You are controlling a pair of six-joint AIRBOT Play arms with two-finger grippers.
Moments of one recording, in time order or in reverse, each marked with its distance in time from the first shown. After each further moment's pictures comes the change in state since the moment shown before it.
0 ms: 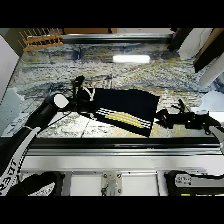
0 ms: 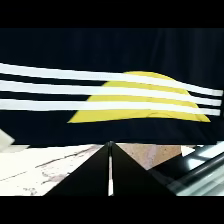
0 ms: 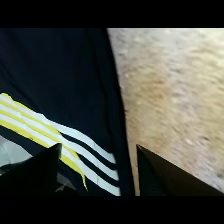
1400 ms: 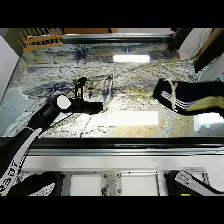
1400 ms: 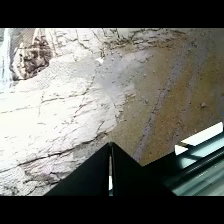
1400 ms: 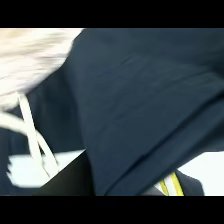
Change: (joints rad) left arm -0.029 0.001 -0.003 -0.003 0.008 -0.045; right arm -0.465 0.345 0.349 -0.579 -0.213 0.488
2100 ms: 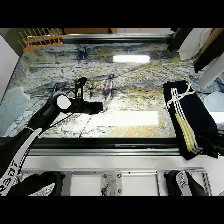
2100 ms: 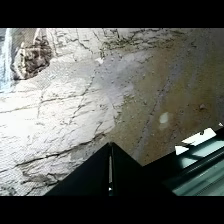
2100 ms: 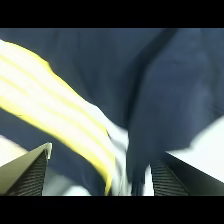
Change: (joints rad) left arm 0.000 0.000 0.000 0.001 -0.001 0.002; right arm -0.044 0.316 -0.476 -0.330 0.247 0.083
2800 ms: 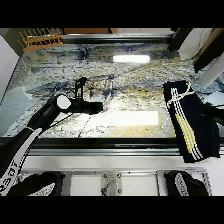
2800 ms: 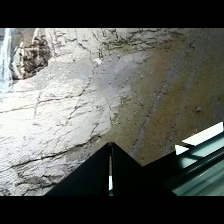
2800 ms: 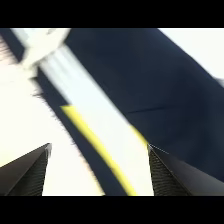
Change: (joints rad) left arm 0.000 0.000 0.000 0.000 0.000 0.000; right arm 0.460 0.136 0.213 0.052 -0.065 -0.126
